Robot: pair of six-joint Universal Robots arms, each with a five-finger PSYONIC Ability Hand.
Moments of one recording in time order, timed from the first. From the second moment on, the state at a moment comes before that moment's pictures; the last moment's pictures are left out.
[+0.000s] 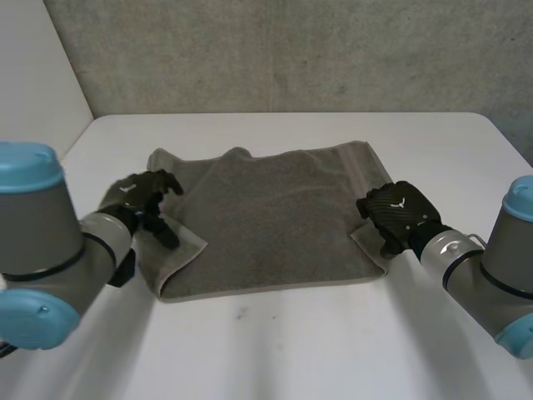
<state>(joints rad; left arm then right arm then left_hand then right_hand) 4.34 -1.92 -1.61 3.21 -1.59 3.03 1.83 -1.12 1.70 -0.29 1.22 2.61 0.48 0.48 0.48 0.48 0.30 0.60 0.65 0.63 0.61 0.40</state>
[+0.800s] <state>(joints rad) 4.29 -2.16 -1.62 3.48 -1.79 3.26 1.87 -0.99 1.67 -0.31 1.22 2.59 0.44 0.44 0.44 0.44 0.26 0.51 0.55 0.52 0.53 0.31</state>
